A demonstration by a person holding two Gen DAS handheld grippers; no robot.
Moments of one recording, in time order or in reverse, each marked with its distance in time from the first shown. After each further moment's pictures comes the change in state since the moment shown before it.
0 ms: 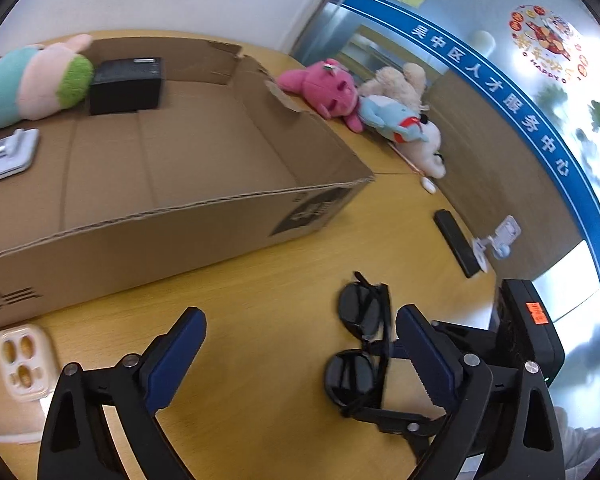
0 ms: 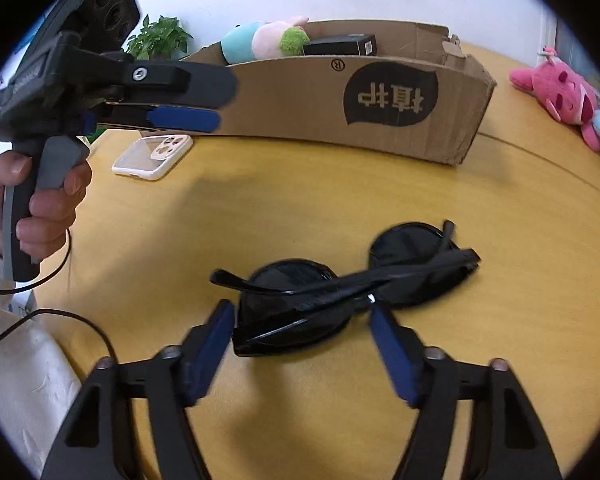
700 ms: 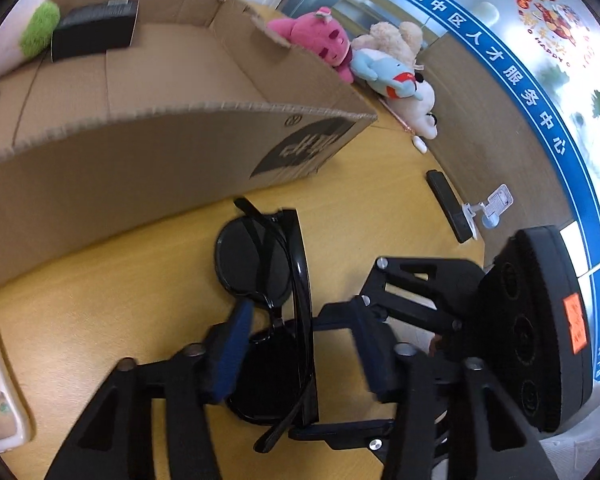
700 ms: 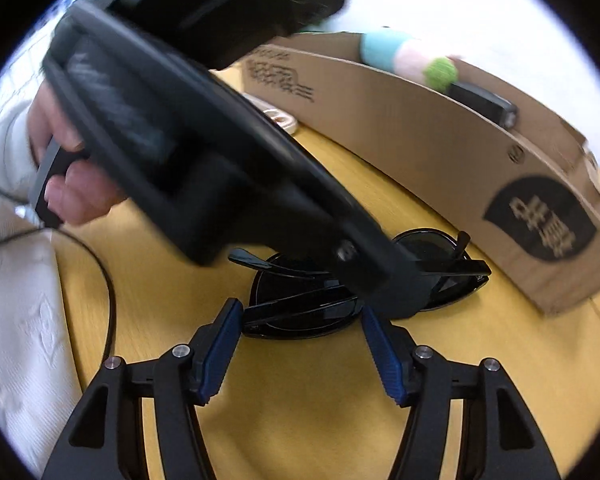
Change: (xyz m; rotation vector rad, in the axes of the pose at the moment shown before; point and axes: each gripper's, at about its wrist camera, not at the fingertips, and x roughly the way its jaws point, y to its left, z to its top) left arm 0.041 0.006 -0.011 -0.033 0.163 -0.073; right arm 0.024 0.036 0.031 -0.520 0.008 0.183
